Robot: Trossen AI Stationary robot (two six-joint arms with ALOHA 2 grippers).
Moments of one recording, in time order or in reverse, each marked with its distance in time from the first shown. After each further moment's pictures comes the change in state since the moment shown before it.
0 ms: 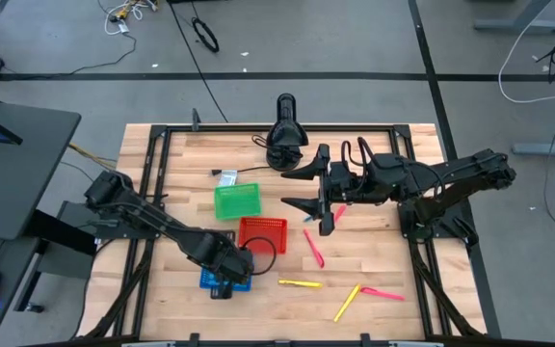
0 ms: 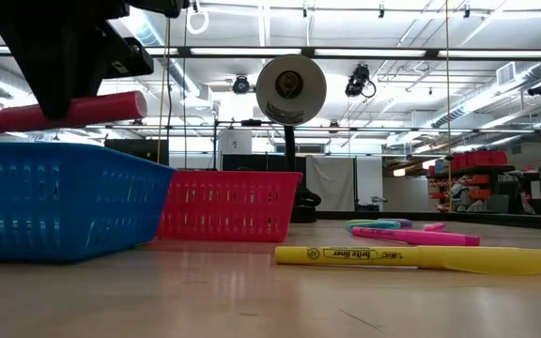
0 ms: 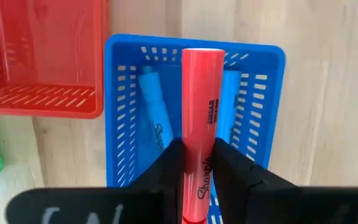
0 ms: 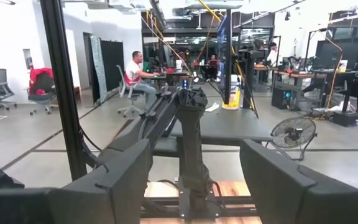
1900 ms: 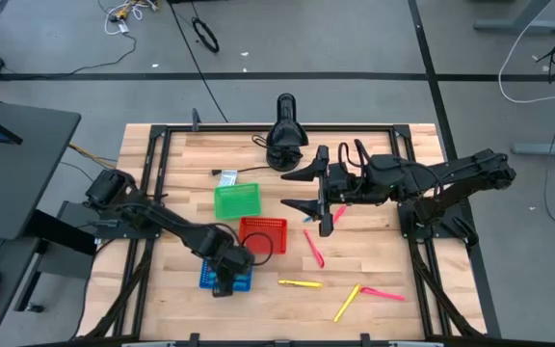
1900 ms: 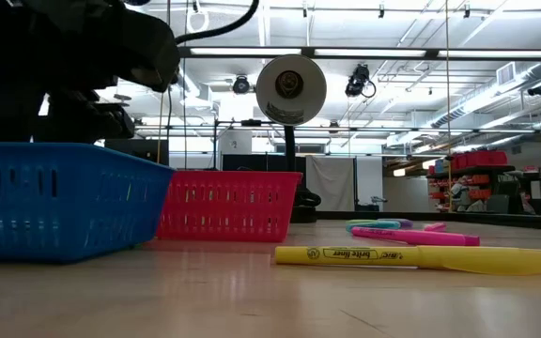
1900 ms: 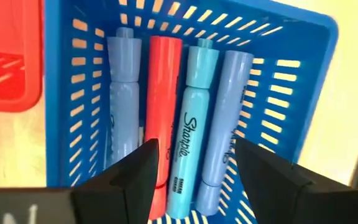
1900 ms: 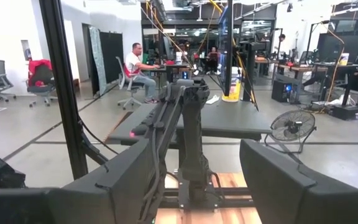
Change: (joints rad) left arm 0.065 -0.001 -0.208 0.233 0.187 -0.058; right arm 0.000 0.000 0.000 -0.039 0.000 0.004
